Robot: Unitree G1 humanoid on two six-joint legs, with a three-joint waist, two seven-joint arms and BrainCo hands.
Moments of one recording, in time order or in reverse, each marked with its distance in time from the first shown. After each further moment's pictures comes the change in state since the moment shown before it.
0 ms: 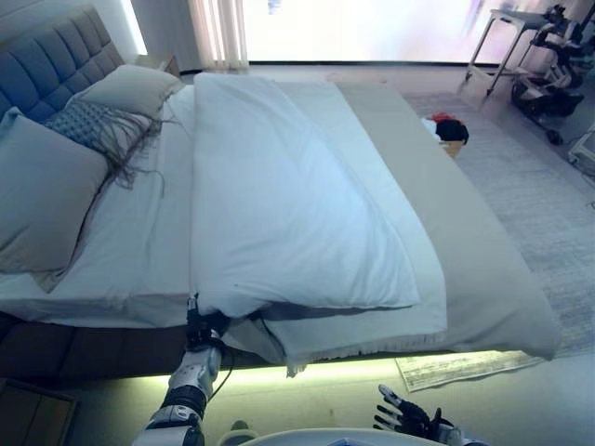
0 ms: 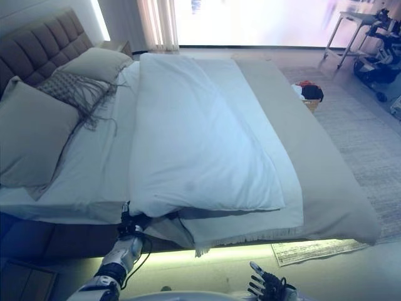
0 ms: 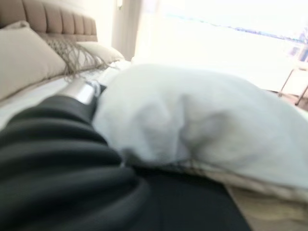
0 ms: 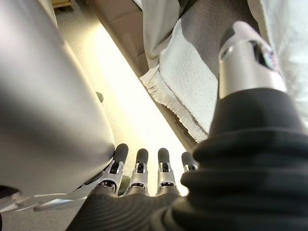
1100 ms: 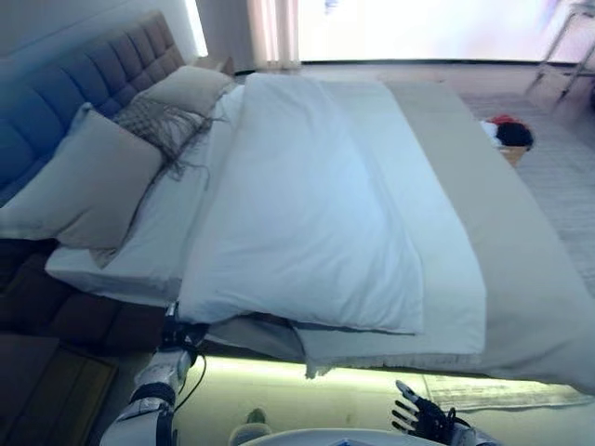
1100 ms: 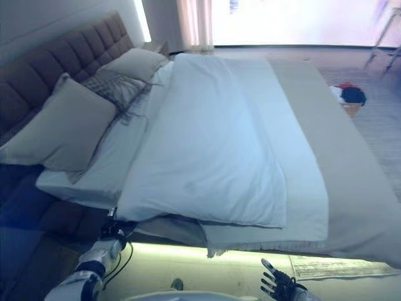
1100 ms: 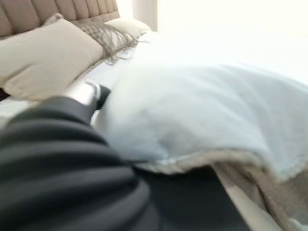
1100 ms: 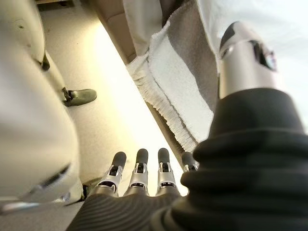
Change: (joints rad) left arm -0.120 0.071 0.134 0.123 0.206 0.114 0.159; right arm -0.018 -0.111 0.002 0.055 0.124 -0.060 -0.040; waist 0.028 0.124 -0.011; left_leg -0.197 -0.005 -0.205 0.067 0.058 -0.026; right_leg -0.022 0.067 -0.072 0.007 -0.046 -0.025
